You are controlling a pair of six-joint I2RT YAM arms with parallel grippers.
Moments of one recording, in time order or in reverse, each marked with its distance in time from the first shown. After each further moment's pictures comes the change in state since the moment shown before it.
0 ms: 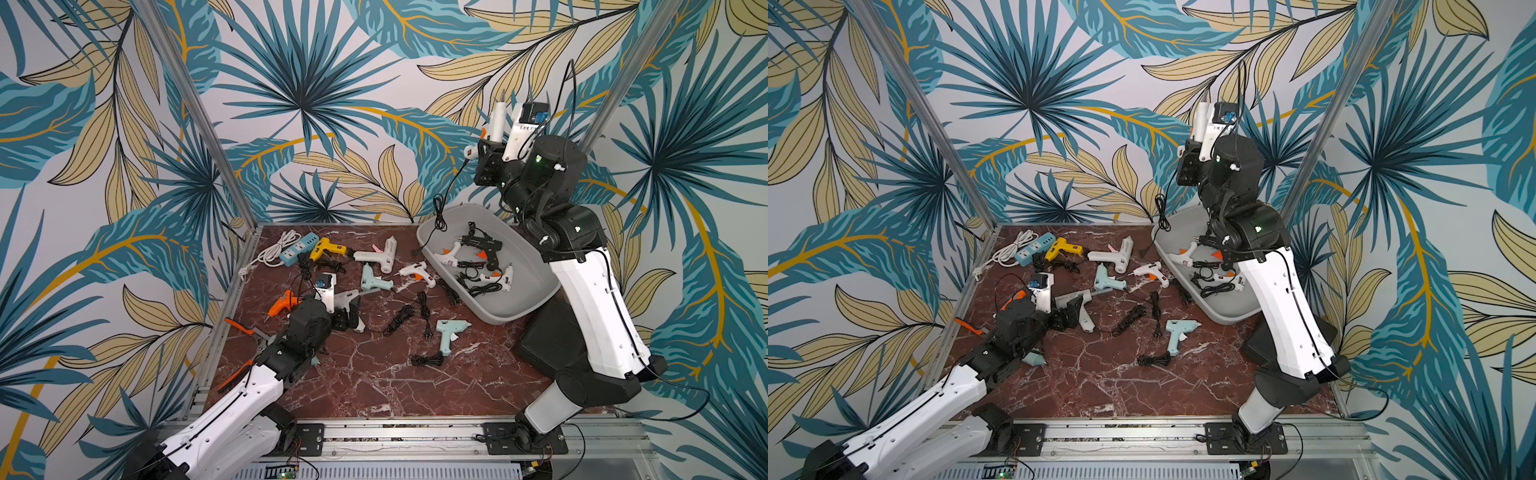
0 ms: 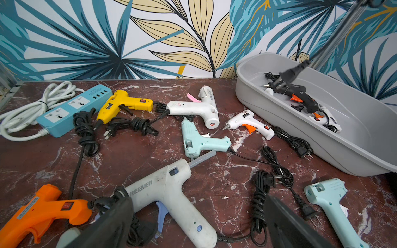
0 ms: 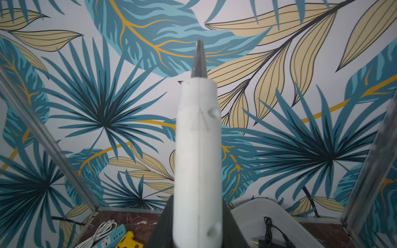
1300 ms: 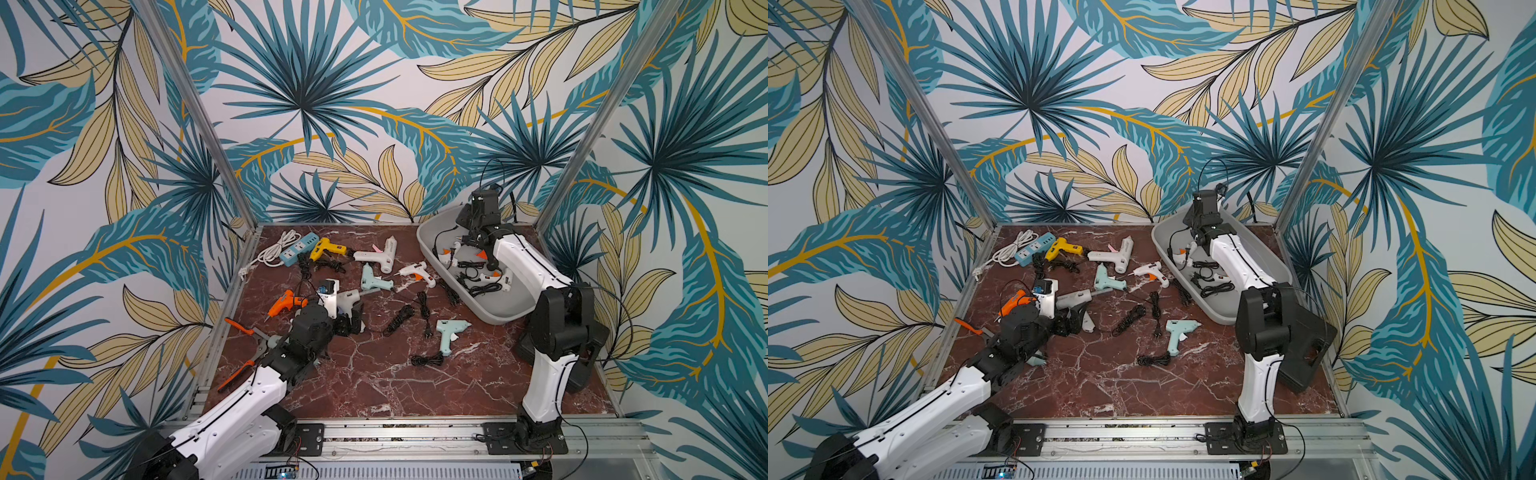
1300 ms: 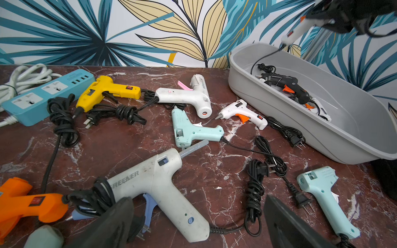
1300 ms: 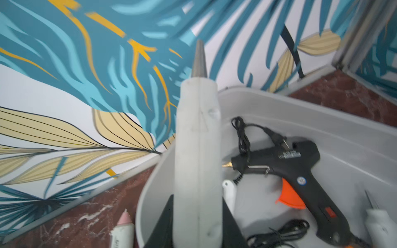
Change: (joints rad) left arm 0.001 0.024 -0.075 0.089 0.064 -0.022; right arm -0.233 0.274 -0.654 0.338 -0.058 0.454
